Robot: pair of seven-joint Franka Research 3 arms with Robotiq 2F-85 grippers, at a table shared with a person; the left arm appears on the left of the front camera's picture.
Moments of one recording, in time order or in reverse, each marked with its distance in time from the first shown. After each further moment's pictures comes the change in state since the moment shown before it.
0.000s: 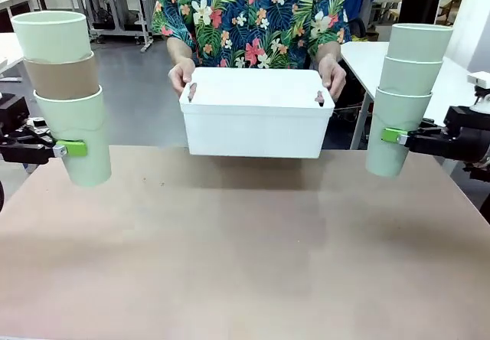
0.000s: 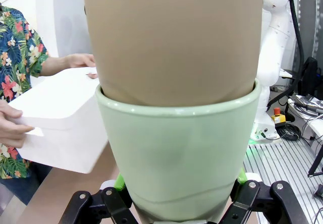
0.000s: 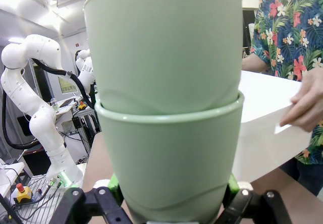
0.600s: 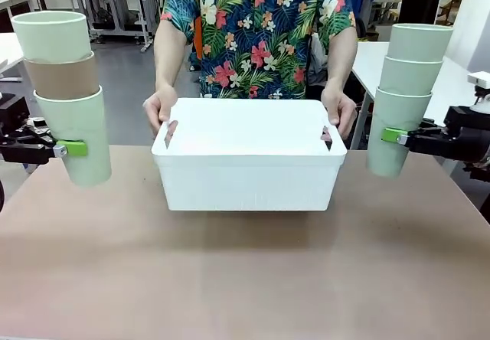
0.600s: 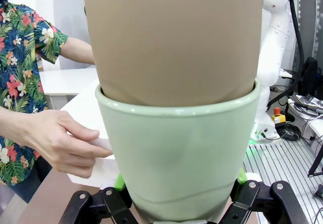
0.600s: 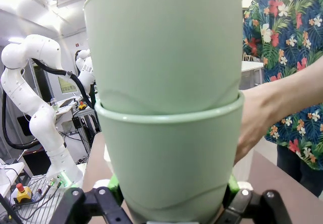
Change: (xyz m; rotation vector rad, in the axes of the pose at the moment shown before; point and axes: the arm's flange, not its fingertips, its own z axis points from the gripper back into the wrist) left arm 0.000 0.000 0.000 0.000 0.000 0.000; right arm 0.000 0.000 0.000 0.000 0.000 0.000
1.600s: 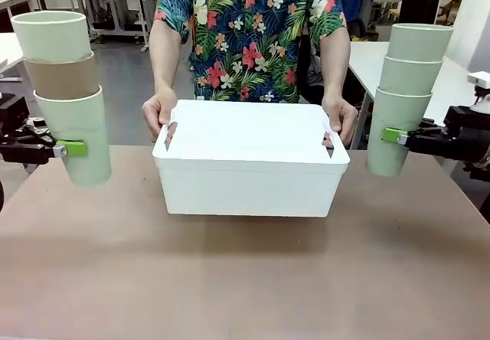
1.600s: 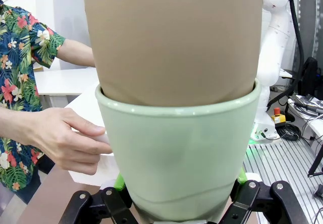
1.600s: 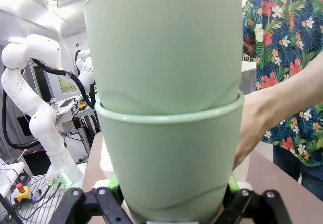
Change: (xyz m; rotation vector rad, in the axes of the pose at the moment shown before) left arm 0.000 0.000 0.000 0.000 0.000 0.000; right arm 0.000 0.000 0.000 0.000 0.000 0.000
